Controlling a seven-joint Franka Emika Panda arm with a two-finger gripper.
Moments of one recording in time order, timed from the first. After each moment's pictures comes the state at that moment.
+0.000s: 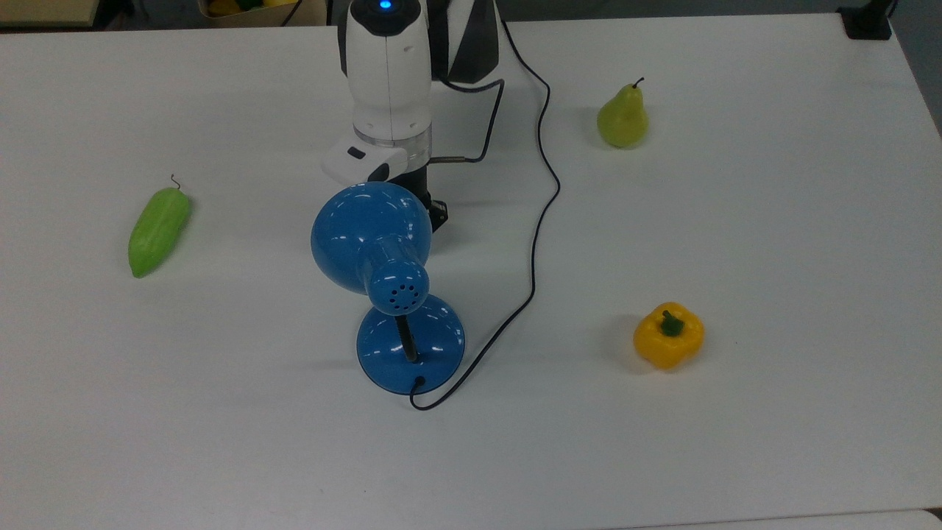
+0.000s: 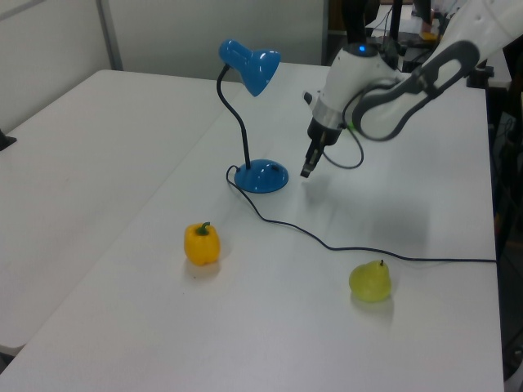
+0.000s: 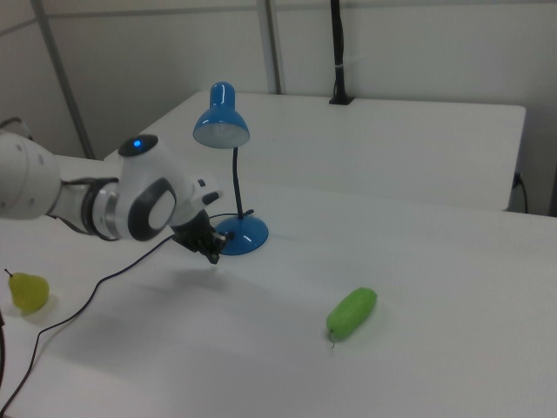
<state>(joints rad) 0.10 0.36 -0.01 -1.98 -0.06 2.67 -0.04</state>
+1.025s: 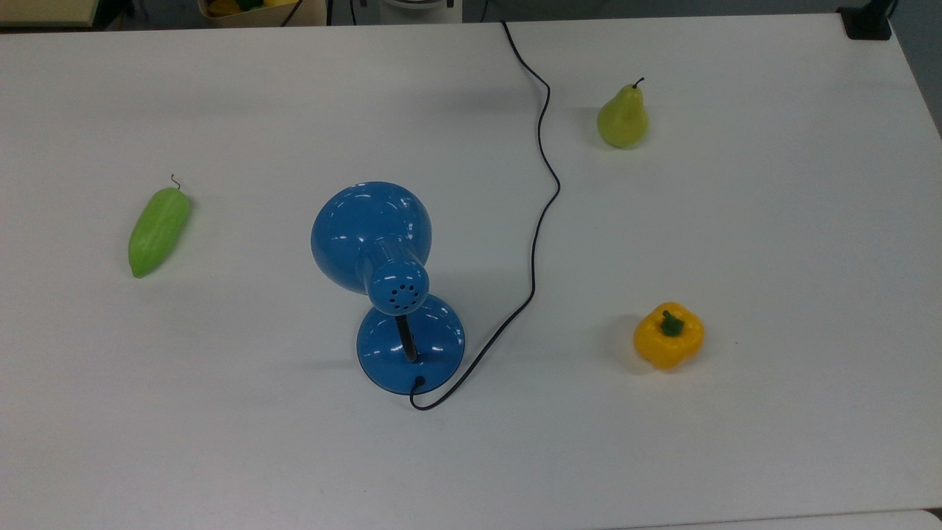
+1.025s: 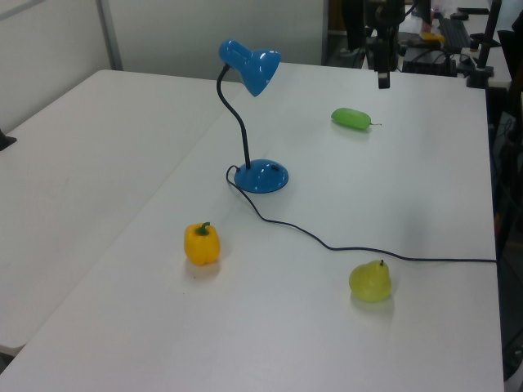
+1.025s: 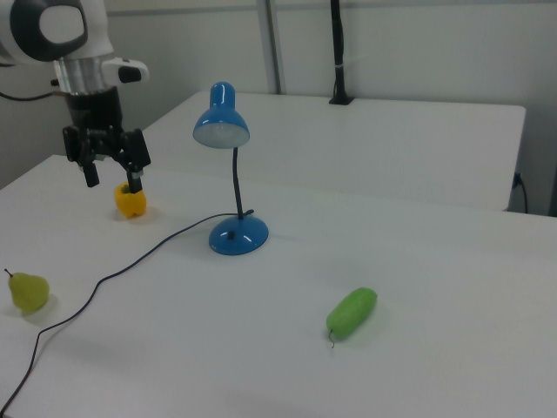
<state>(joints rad) 0.12 0.01 0.02 -1.60 -0.04 1.47 0.04</state>
